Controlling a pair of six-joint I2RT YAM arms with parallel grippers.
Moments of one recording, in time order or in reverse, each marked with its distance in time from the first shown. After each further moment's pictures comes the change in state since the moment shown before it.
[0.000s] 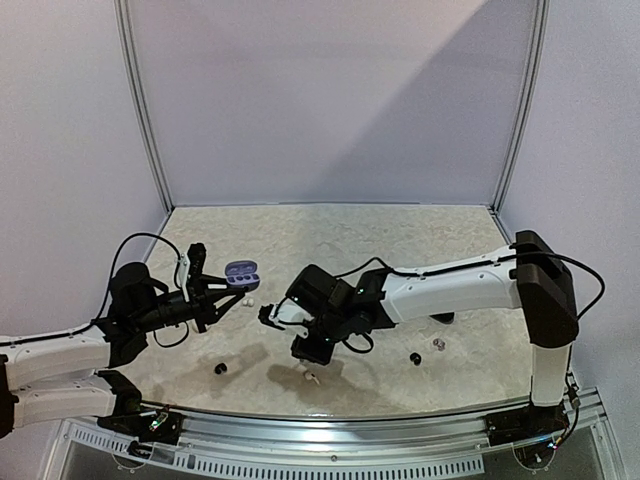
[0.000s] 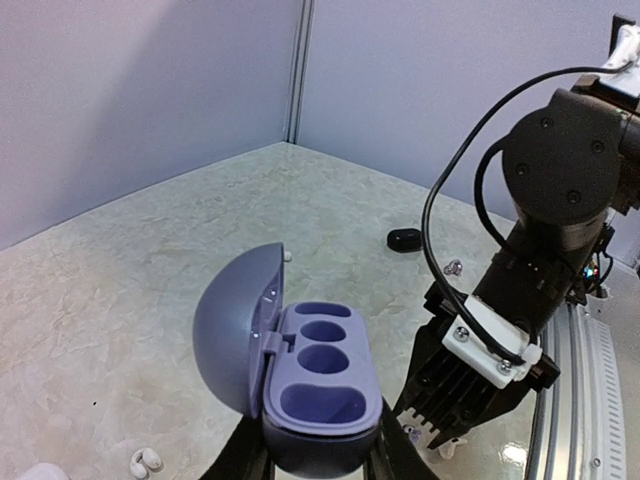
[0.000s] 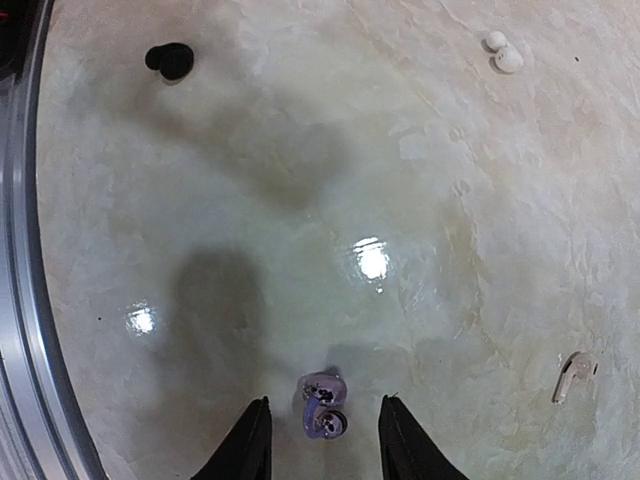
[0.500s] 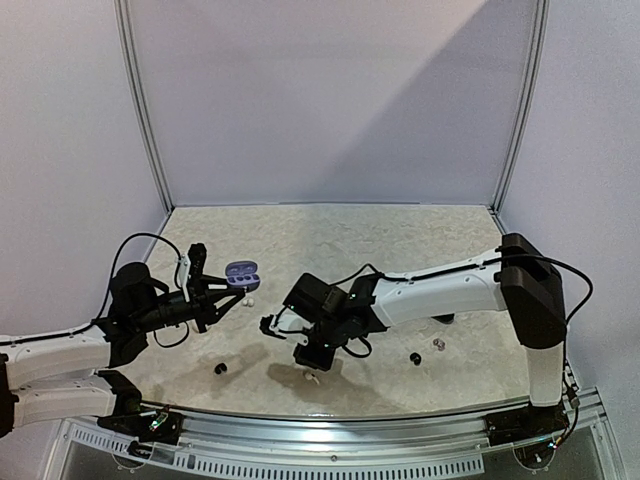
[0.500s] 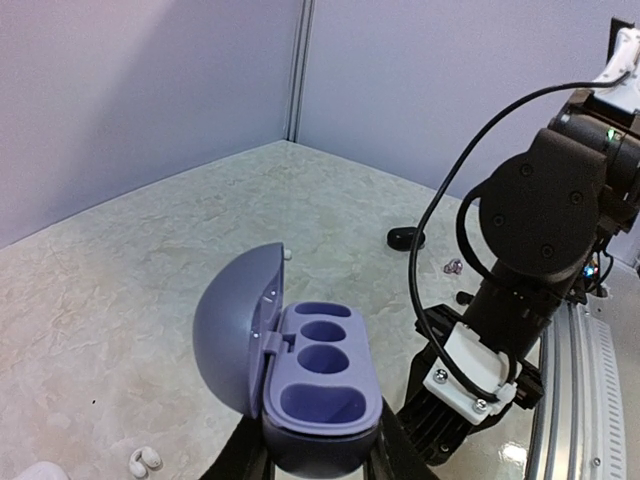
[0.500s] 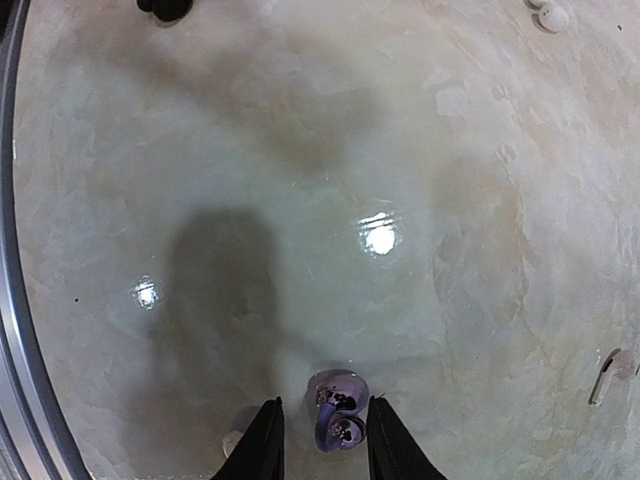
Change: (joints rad) left arm 0.000 0.004 0.000 0.000 0.000 0.000; right arm 0.000 0.058 0.026 -0.042 -0.022 -0.015
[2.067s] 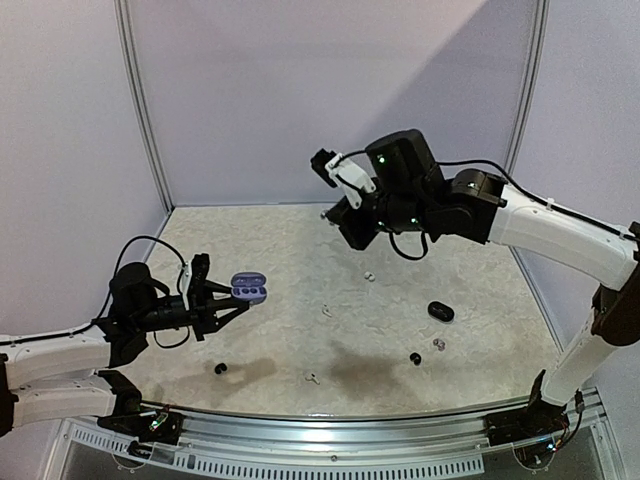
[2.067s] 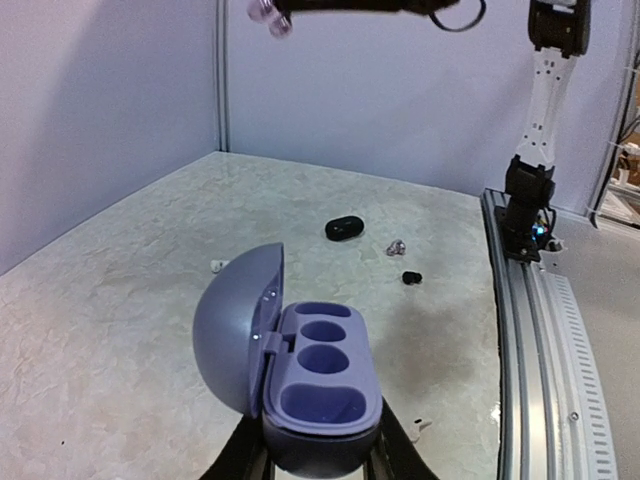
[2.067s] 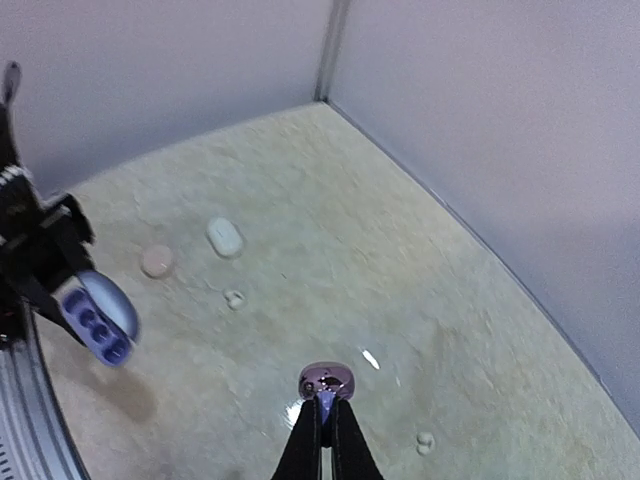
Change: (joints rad) left arm -0.016 0.000 0.002 0.000 0.169 0.103; right arm -0.154 -0.444 0.151 -0.043 0.222 0.048
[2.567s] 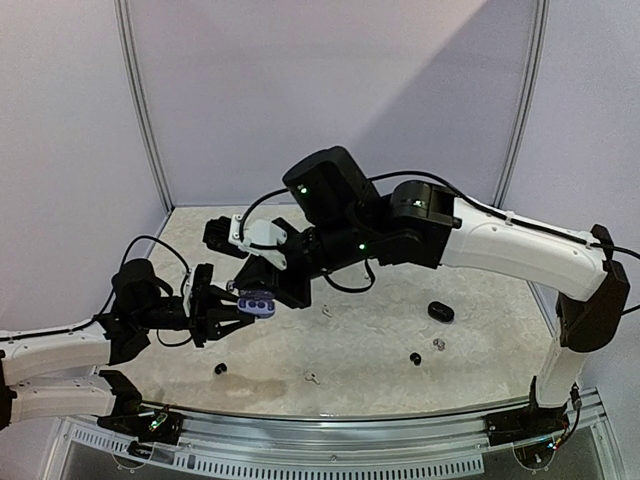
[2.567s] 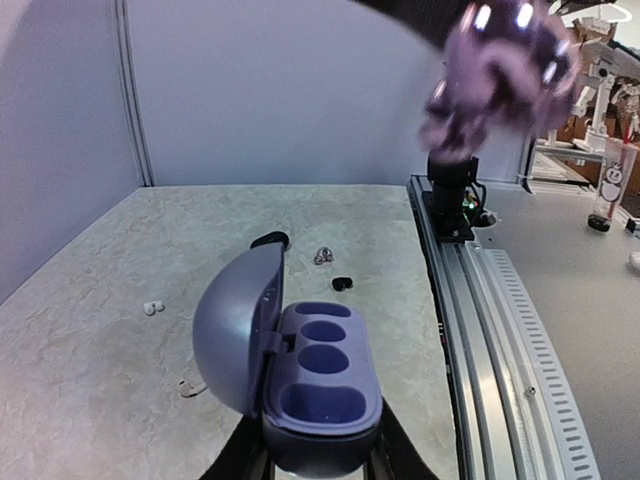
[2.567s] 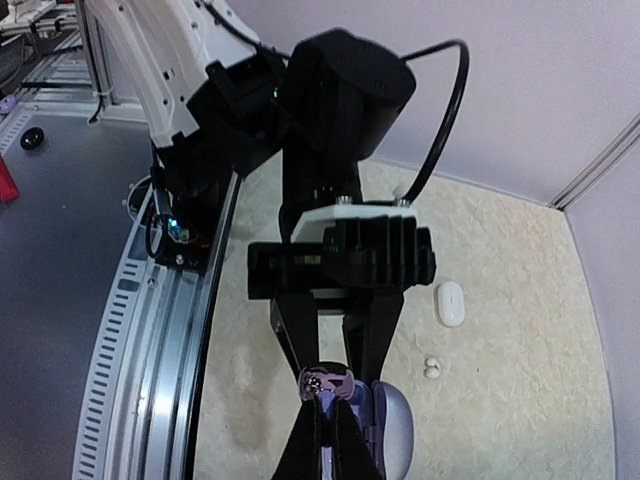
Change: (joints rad) left arm -0.060 0.013 0.040 -0.016 0.156 0.092; right arm 0.227 0.222 0.305 -0.107 -0.382 -0.285
